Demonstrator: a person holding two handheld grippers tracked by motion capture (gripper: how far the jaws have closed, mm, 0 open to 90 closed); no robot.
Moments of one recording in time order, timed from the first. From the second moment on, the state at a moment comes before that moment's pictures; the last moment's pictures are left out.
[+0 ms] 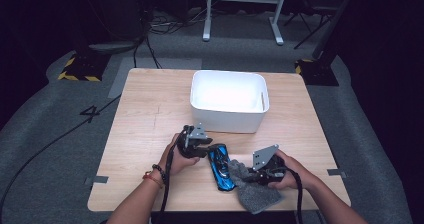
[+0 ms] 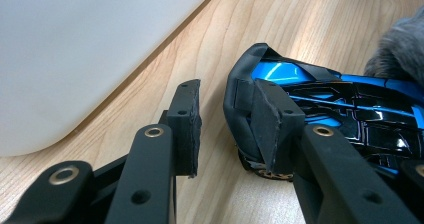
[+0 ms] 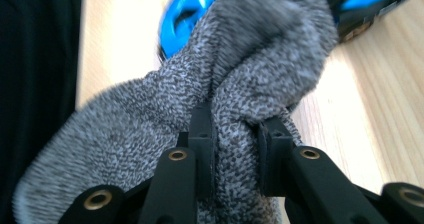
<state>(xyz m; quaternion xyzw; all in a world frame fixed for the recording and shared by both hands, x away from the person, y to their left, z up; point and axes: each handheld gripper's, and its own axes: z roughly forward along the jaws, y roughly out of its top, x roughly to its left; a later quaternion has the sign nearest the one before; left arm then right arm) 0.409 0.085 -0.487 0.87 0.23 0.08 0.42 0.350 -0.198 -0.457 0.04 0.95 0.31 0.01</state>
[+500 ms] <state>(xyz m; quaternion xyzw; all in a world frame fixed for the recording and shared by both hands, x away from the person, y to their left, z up) 0.409 0.086 -0.488 0.87 0.23 0.08 0.42 0.335 -0.140 -0.464 0.01 0.92 0.38 0.04</state>
